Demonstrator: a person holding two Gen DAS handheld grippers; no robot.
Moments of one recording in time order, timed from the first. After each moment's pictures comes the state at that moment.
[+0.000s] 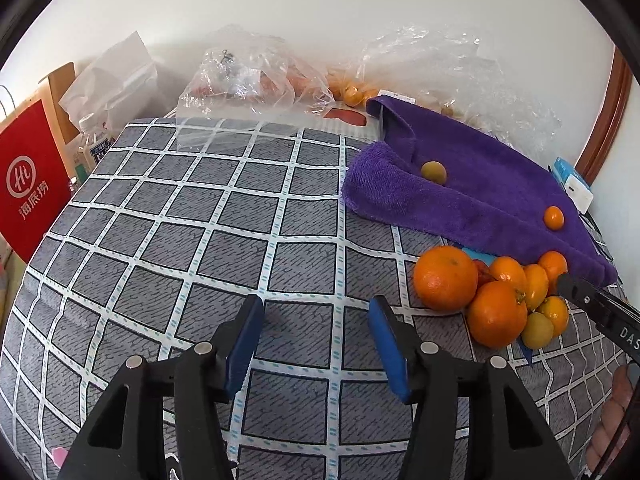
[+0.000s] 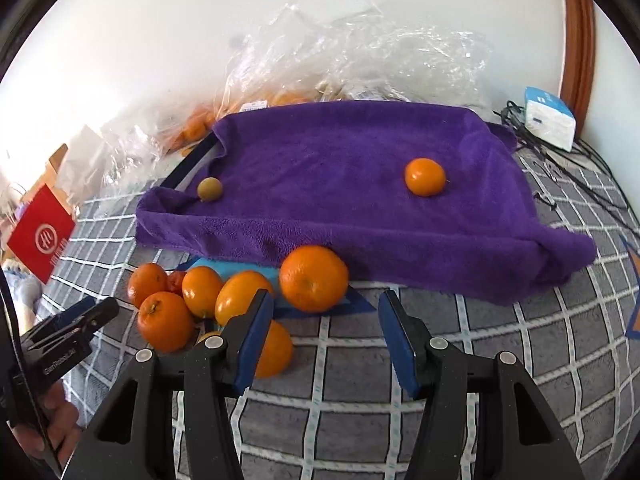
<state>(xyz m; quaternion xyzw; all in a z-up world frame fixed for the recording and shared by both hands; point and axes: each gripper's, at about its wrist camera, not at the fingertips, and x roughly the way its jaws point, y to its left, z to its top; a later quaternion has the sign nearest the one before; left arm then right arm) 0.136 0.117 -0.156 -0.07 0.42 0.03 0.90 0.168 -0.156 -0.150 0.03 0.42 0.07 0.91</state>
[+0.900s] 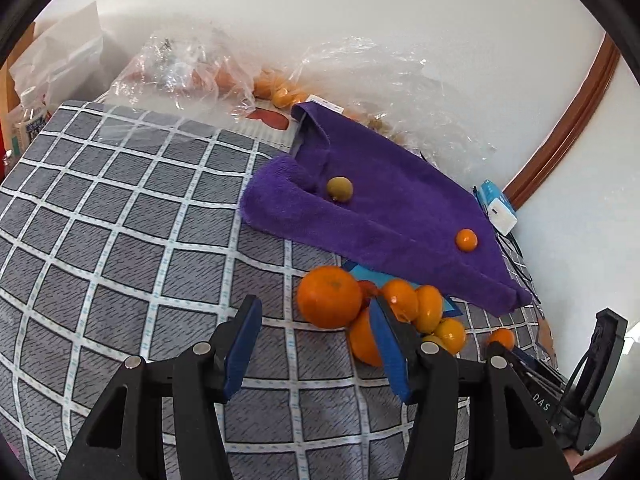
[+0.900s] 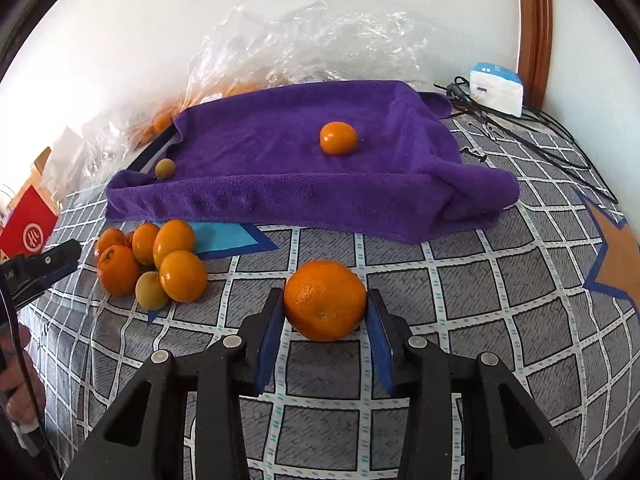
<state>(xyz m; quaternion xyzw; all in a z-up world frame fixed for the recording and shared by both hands) 0.148 0.096 -0.137 -0.18 0.42 -0.10 0.89 0.129 -0.213 -0.162 0.05 0.42 0.04 0.91</state>
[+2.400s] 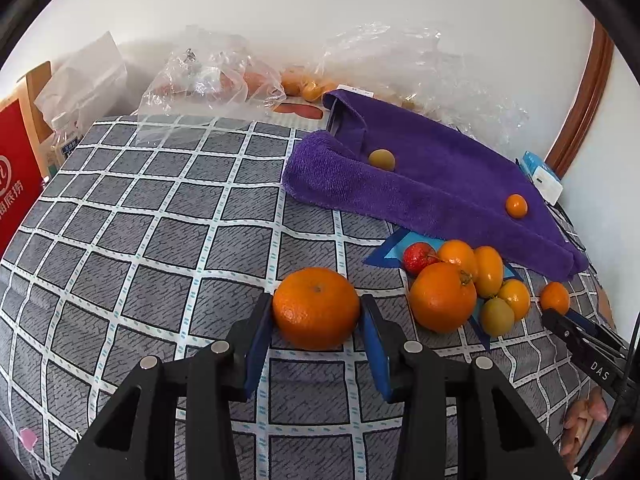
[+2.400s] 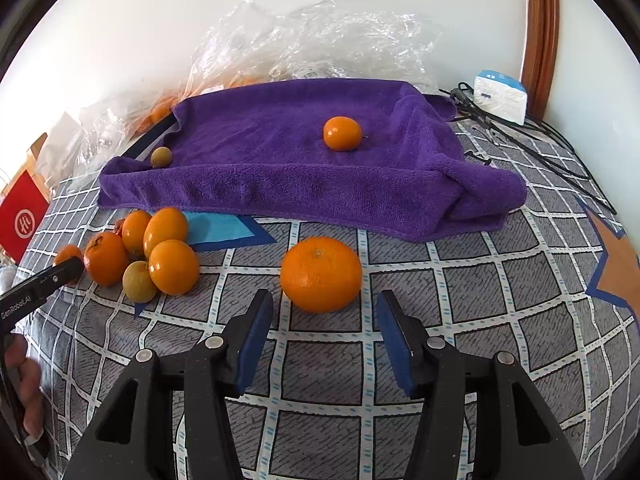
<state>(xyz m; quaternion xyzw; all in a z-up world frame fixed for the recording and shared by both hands) 0.128 0.092 -0.151 -0.09 0.42 -0.02 0.90 0.131 -0.207 -0.170 0.02 0.42 0.03 0.91</state>
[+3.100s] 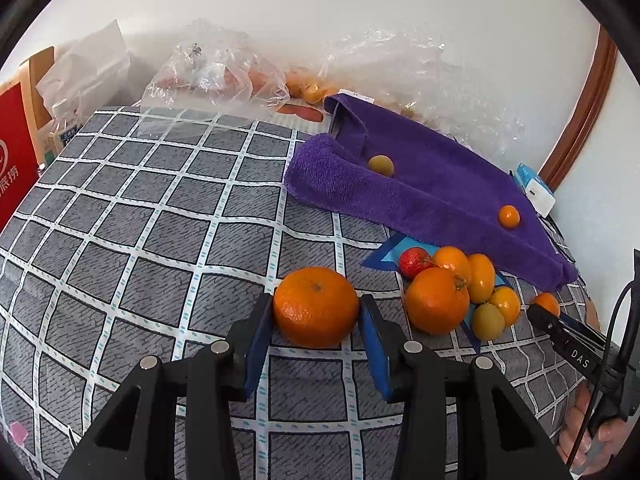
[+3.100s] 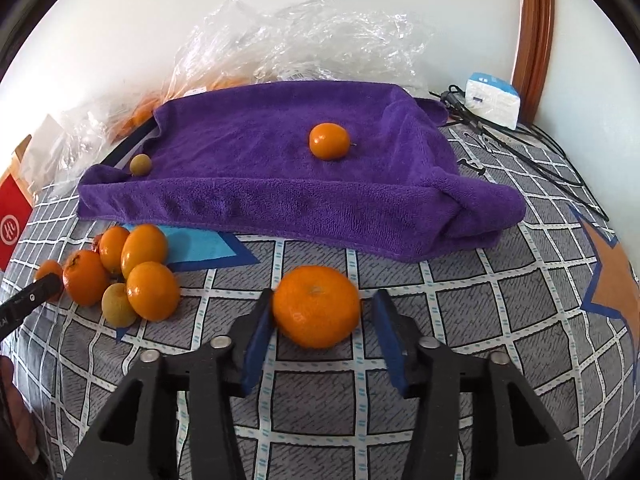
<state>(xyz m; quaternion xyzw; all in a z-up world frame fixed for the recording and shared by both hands) 0.124 0.100 -0.152 -0.12 0.41 -0.03 0.90 0.146 -0.204 -0.172 0.01 0.42 0.00 0.91</state>
